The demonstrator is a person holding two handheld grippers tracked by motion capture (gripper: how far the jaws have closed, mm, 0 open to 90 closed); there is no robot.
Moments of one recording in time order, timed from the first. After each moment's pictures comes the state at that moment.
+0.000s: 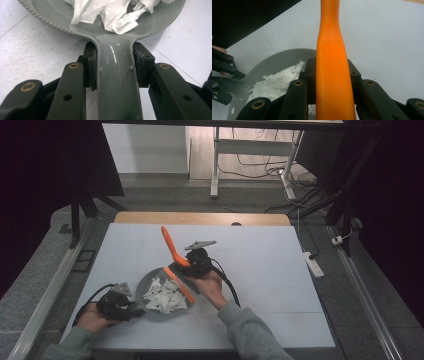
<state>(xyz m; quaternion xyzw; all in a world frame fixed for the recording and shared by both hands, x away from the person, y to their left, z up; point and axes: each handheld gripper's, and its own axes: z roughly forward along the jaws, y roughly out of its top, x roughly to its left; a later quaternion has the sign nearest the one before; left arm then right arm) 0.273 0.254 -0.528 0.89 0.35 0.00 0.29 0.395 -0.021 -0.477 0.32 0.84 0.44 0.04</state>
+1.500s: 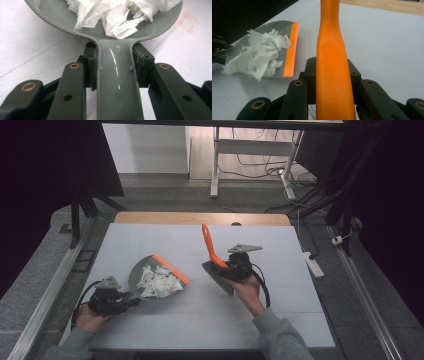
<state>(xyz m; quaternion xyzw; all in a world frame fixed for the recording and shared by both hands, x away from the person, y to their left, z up) 0.265 0.270 -0.514 0.82 0.43 0.07 0.37 0.383 -0.136 -0.462 0.35 0.80 0.48 0.07</state>
